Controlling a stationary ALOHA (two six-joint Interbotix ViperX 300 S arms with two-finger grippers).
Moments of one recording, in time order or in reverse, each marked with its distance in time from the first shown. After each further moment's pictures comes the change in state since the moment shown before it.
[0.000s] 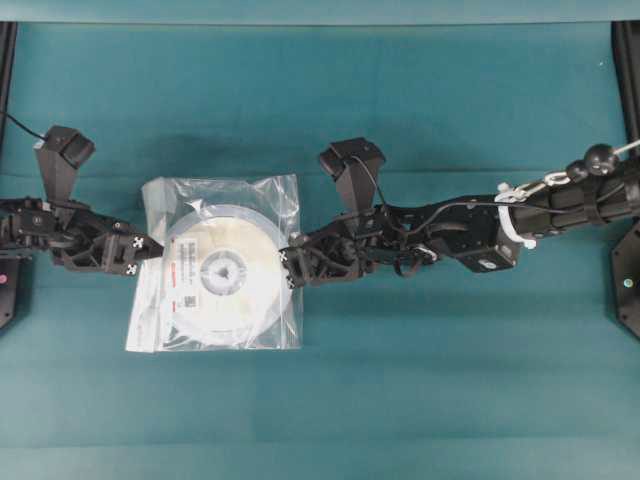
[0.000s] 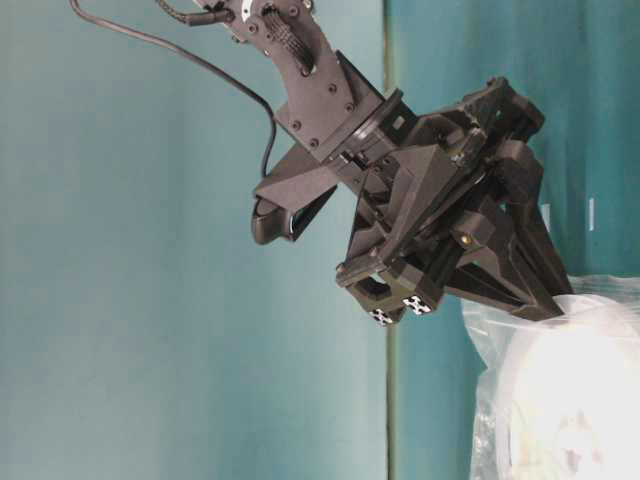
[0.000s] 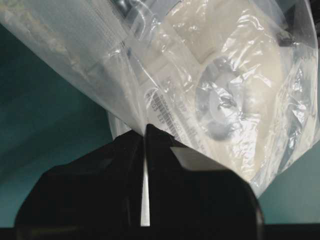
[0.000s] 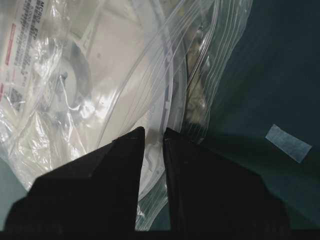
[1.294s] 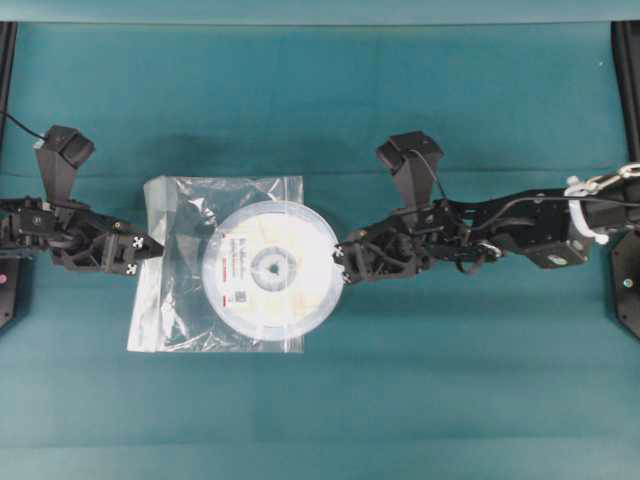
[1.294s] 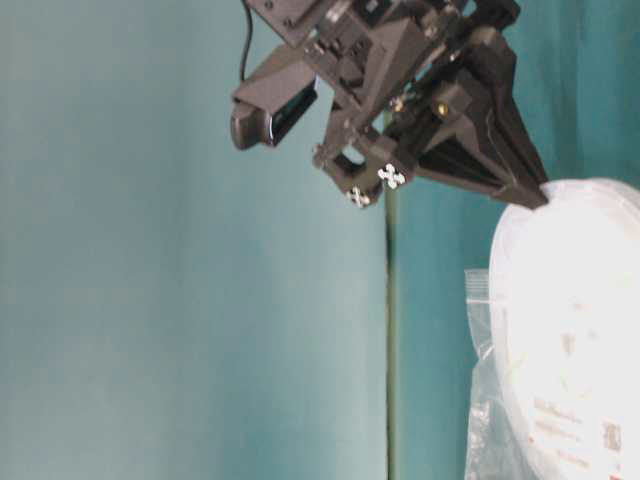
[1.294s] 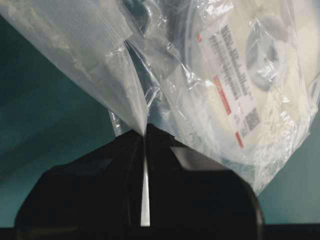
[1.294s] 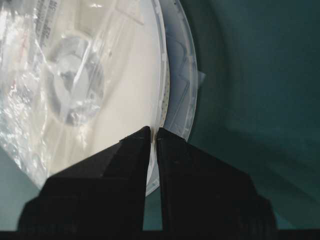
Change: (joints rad) left arm 0.002 0.000 0.000 0.000 0.000 0.000; right arm -0.011 -0.186 0.233 0.000 -0.017 0.000
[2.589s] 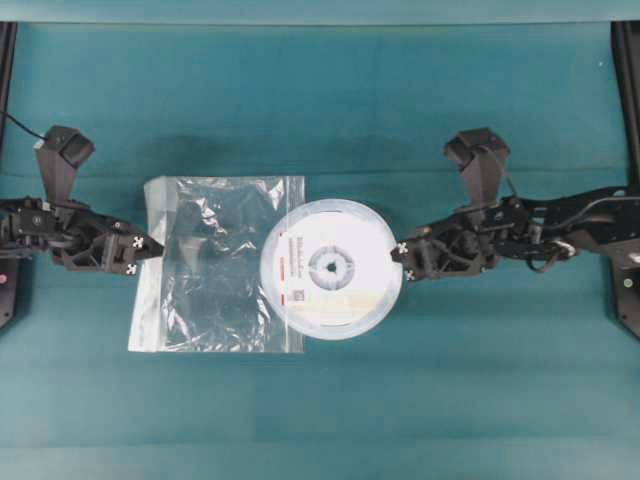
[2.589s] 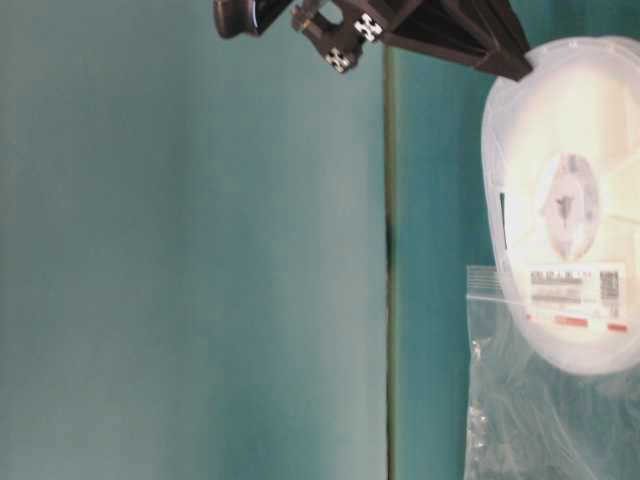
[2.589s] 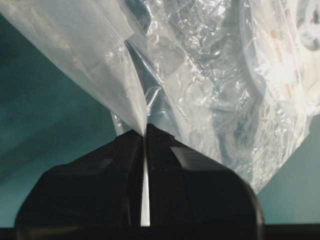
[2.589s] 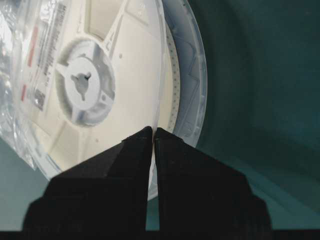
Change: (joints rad) left arm 0.000 0.000 0.000 0.000 0.000 -0.002; right arm -0.015 -0.212 0.227 0.021 0.002 0.000
